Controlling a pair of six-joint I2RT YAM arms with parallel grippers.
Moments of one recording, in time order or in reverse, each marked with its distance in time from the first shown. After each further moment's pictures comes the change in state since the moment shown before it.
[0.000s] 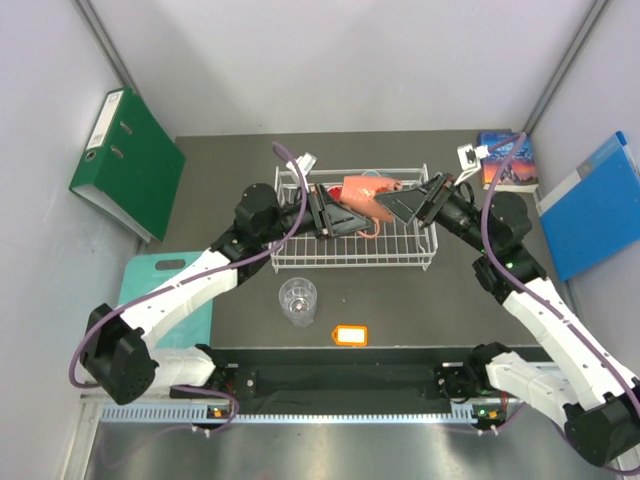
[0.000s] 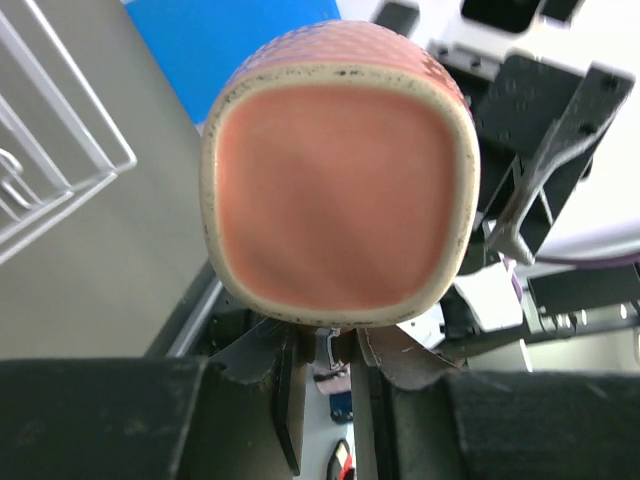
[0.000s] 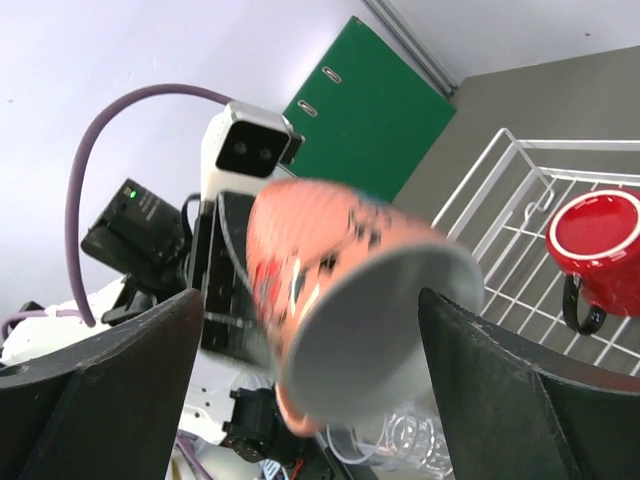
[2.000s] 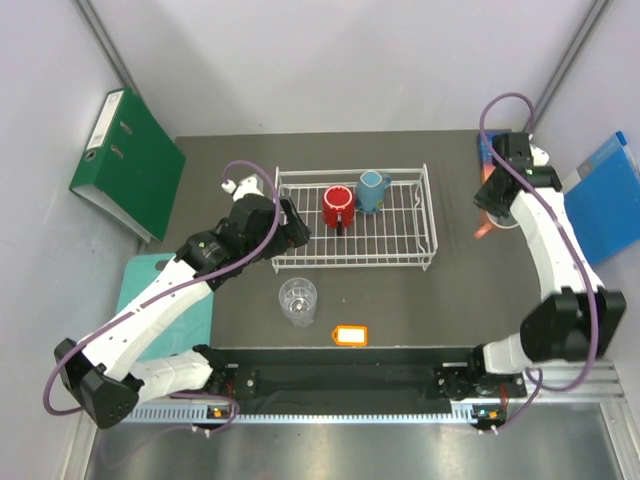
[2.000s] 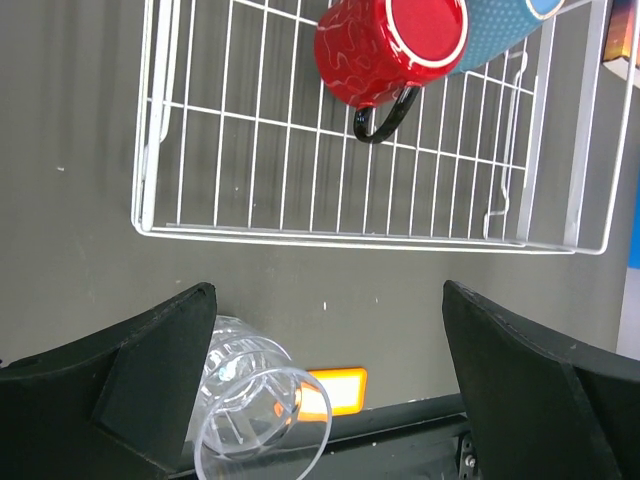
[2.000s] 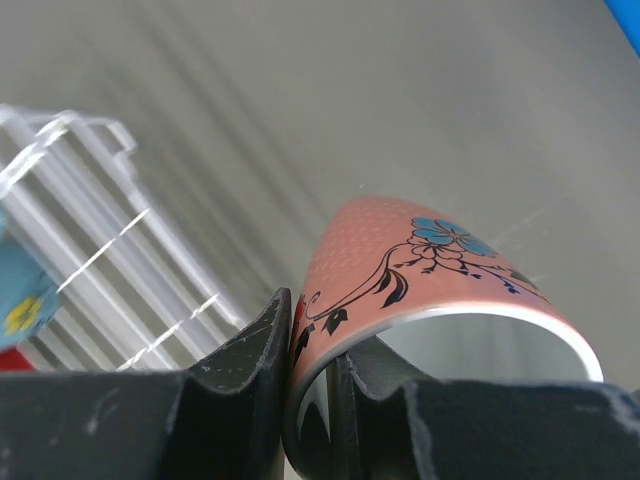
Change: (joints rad) left arm -0.033 -0.150 0.148 -1.012 -0.859 0.281; right arm -0.394 0.497 0.540 -1.115 0.739 -0.231
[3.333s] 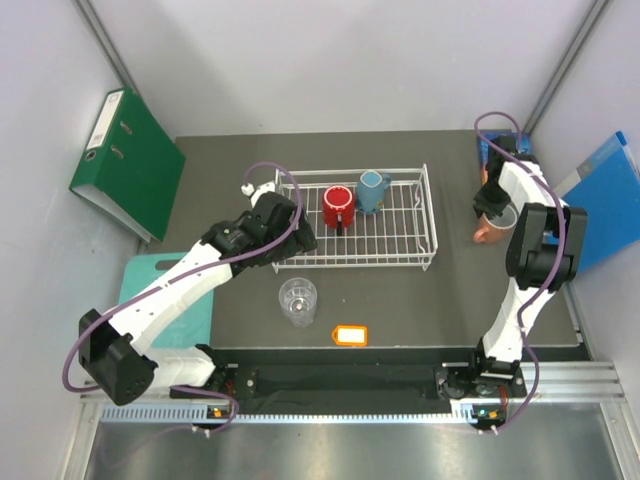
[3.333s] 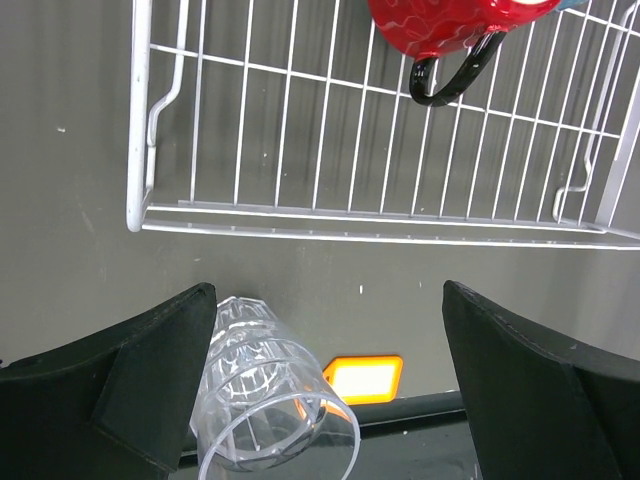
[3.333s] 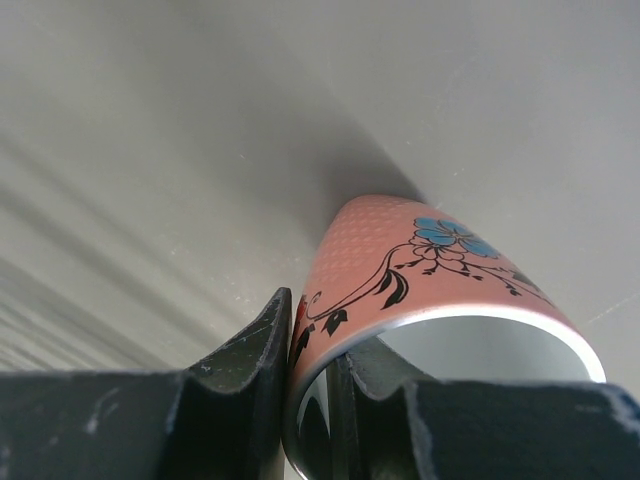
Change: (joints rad) left arm 0.000 0.148 0.013 -0.040 0.032 0.000; right arm -0.156 0.566 0.165 0.088 -0.045 -0.035
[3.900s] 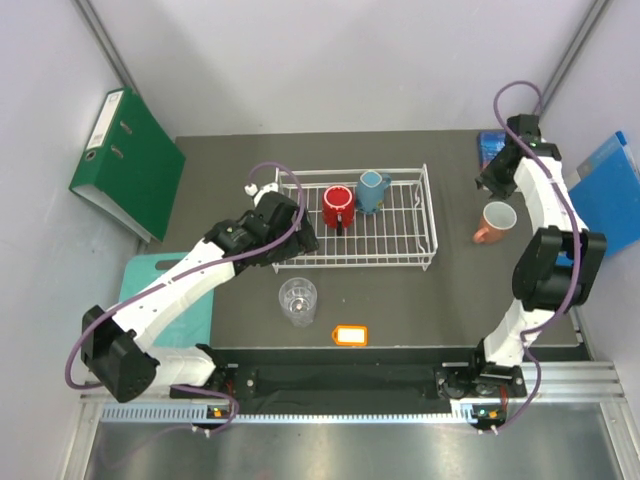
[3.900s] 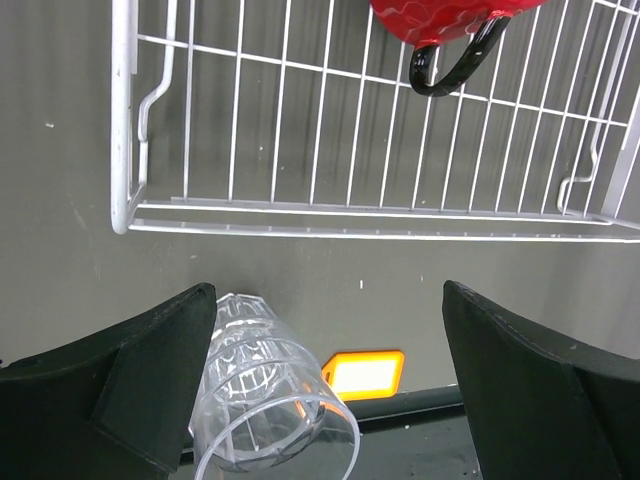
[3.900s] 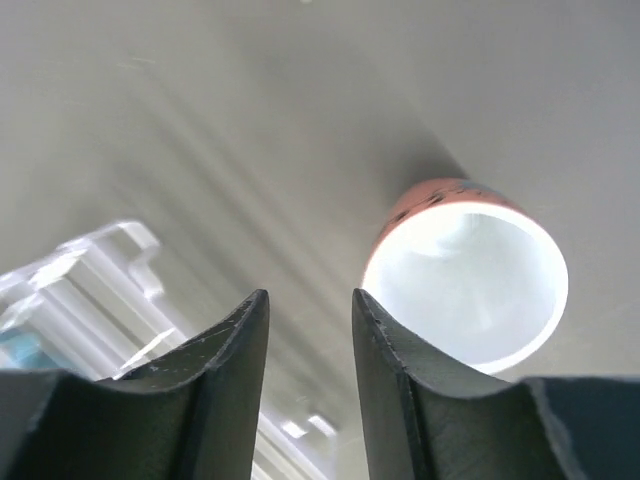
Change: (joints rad) left arm 0.000 0.021 0.000 0.002 0.022 0.005; right arm -0.005 -0.153 0.045 -0.005 -0.101 0.020
